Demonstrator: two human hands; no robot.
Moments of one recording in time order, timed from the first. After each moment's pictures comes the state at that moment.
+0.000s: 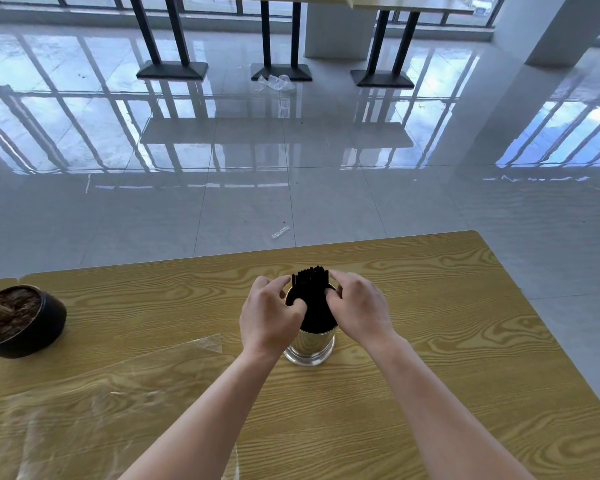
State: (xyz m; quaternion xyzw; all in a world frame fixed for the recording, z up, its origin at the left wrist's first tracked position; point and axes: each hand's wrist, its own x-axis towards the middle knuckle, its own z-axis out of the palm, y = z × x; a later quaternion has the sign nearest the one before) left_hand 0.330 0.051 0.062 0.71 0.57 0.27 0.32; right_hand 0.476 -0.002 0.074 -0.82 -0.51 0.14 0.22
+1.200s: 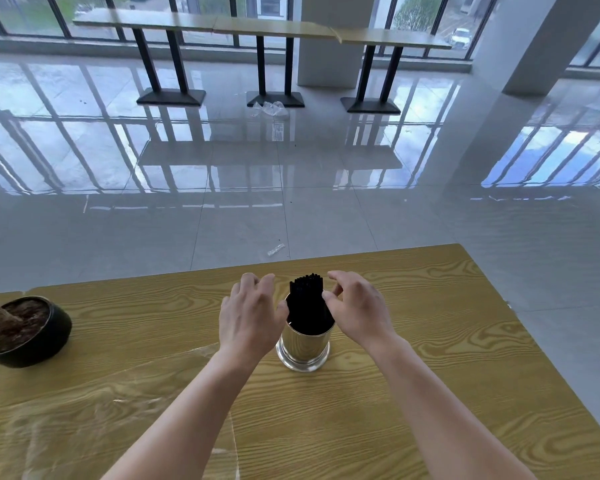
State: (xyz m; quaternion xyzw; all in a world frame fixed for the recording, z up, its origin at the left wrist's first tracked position) left_hand 0.300 0.054 0.089 0.82 0.52 0.16 0.14; right_hand 0.474 -0.019 0.103 -0.81 -0.52 0.12 0.25
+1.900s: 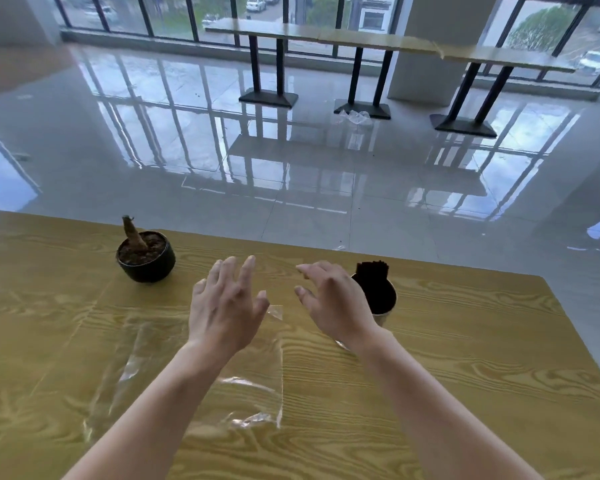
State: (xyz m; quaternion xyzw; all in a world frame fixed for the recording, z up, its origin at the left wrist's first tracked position) left_hand 0.152 -0.004 0.120 0.76 0.64 0.12 0.04; right_hand 0.346 -0.023 0.125 -0.63 -0.73 0.10 0.26
